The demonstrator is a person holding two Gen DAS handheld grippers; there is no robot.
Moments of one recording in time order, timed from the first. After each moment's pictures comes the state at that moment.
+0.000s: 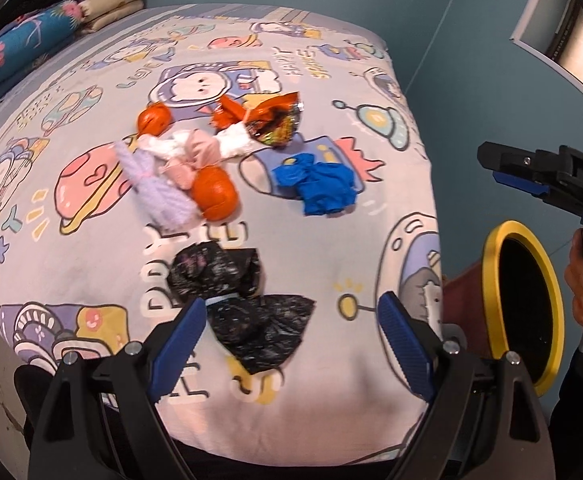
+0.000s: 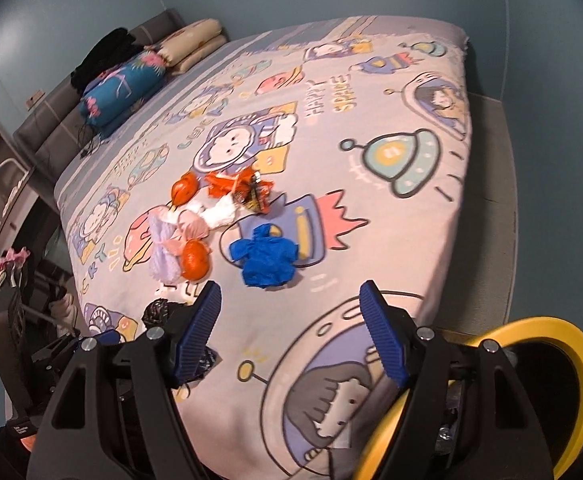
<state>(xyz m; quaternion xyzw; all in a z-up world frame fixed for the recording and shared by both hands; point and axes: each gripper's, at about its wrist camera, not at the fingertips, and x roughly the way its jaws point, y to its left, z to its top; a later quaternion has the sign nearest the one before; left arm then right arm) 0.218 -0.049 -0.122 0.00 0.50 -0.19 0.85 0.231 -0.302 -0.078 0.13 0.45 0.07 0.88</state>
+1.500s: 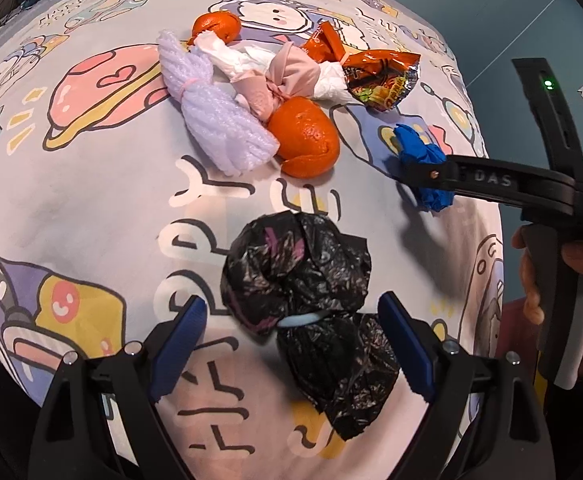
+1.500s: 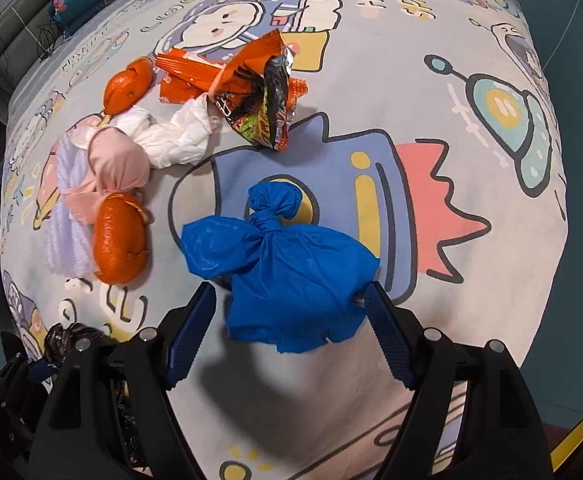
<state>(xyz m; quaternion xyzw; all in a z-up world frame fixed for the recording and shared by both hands) 0.276 -0.007 -0.211 -0.10 0.56 -0.14 0.81 0.368 -0.217 -0.214 0.02 0.59 0.05 0.81</state>
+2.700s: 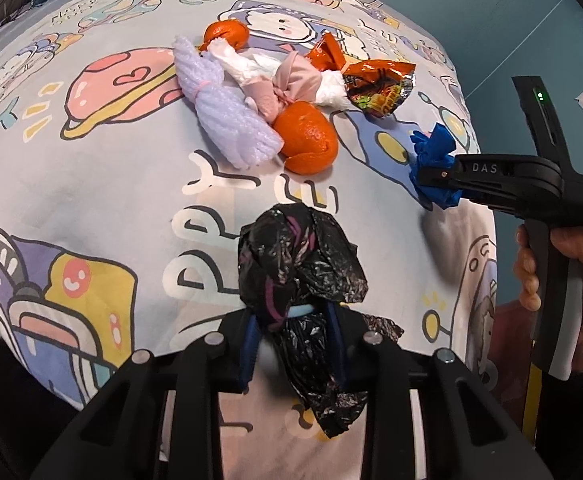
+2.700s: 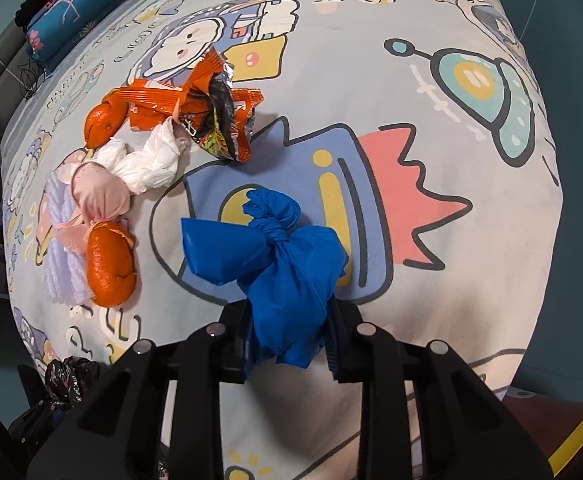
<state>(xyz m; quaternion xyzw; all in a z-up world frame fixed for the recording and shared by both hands) 0.258 0.003 -0.200 -0.11 0.55 -0.13 0.82 0.364 -0.243 -0.207 0.09 0.58 0.02 0.81</state>
